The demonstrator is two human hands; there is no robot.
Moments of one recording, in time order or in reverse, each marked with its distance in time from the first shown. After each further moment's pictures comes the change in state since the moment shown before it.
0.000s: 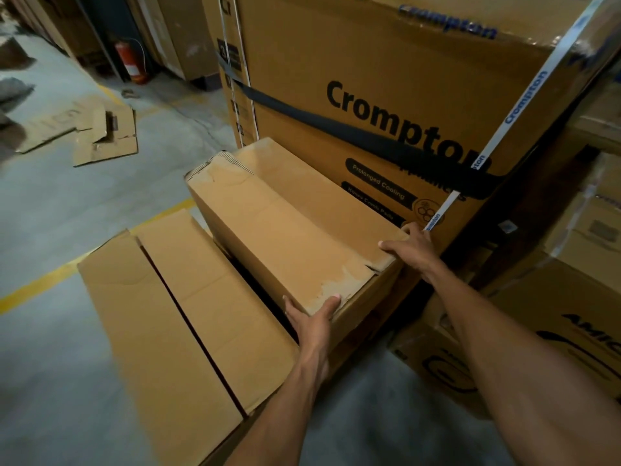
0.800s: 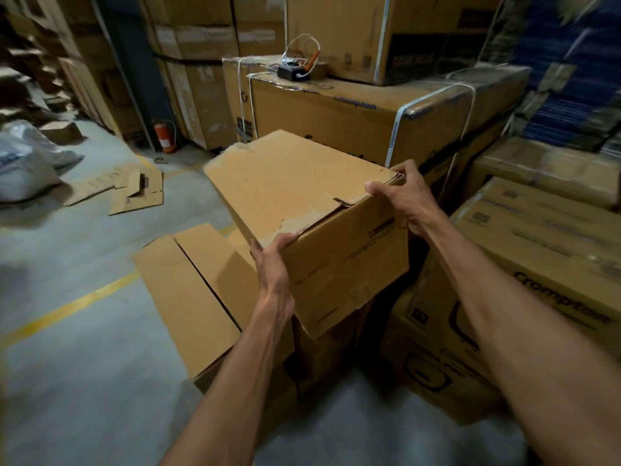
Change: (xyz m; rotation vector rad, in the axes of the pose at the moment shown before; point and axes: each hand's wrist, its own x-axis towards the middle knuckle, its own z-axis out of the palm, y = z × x) left_hand -0.268 0.052 -0.050 -0.226 -0.101 0.387; right_hand -0.270 -0.024 -0.157 0.328 0.208 -0.434
